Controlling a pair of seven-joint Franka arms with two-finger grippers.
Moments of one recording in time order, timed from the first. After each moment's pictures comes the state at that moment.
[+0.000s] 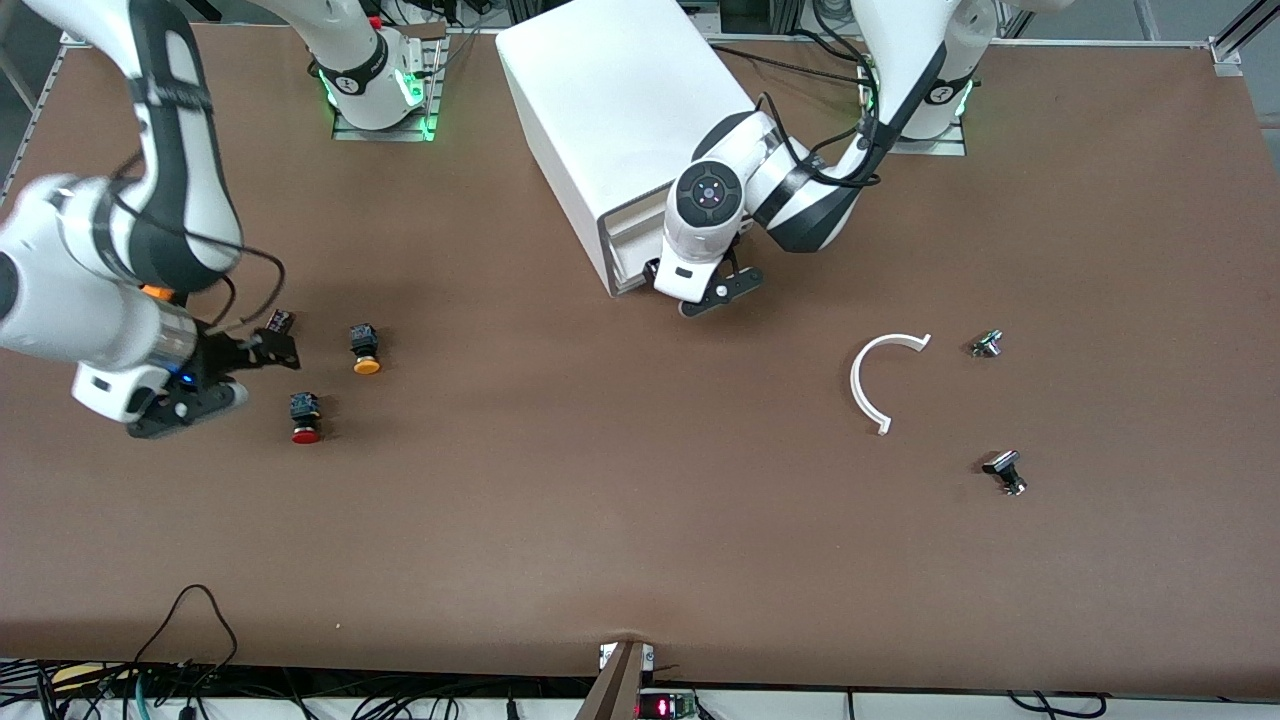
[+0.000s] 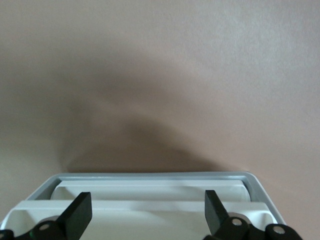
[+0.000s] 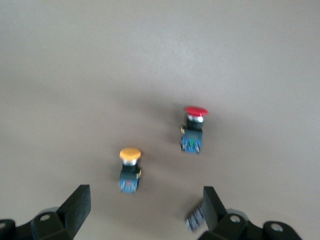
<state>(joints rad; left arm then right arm) -0.50 0.48 -0.31 -1.81 -0.08 2.10 -1.22 0.37 0.30 -0.41 -1.72 0.17 1.90 -0.45</state>
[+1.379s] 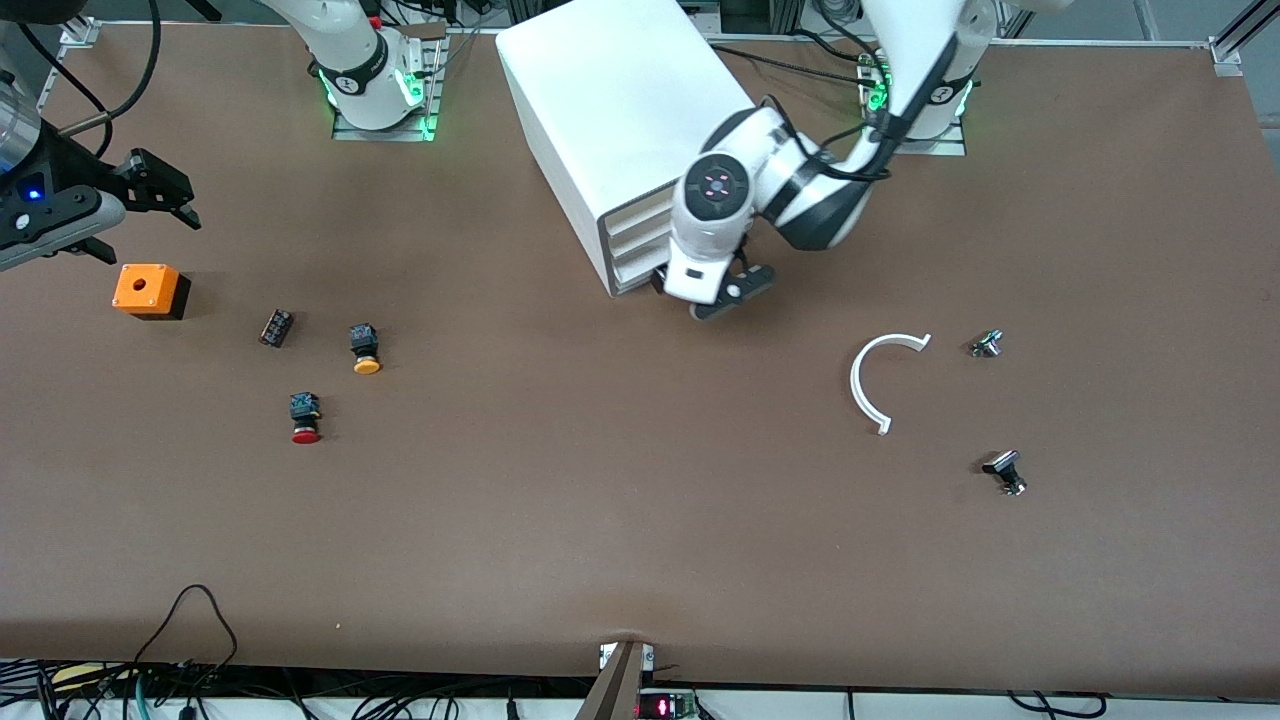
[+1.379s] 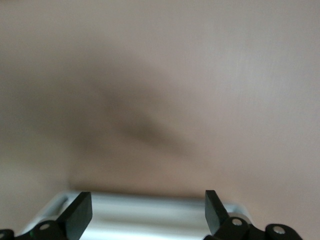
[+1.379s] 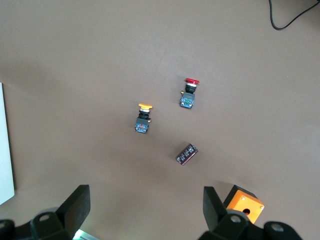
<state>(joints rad) -0.43 0.43 -0.29 -1.80 -0.01 2.10 -1.28 0.12 -0.06 -0.10 -1.73 0.00 1.66 -0.46</state>
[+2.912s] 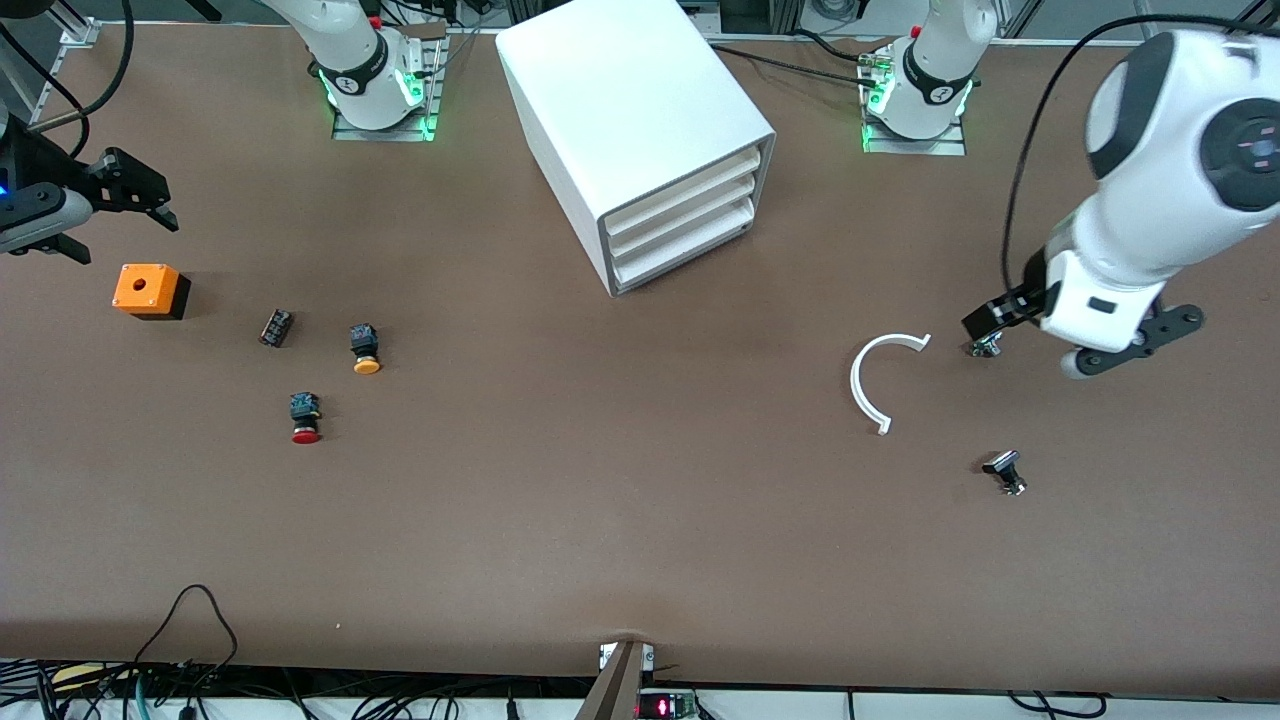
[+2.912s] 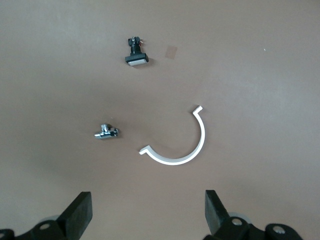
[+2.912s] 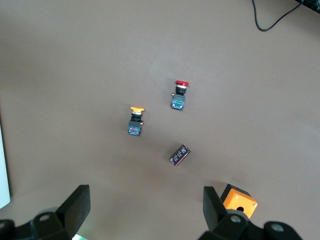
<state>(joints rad) 0.06 0.17 -0.23 -1.59 0.09 1.66 -0.55 0.09 -0.06 -0.11 -1.71 0.00 1.66 -0.45</state>
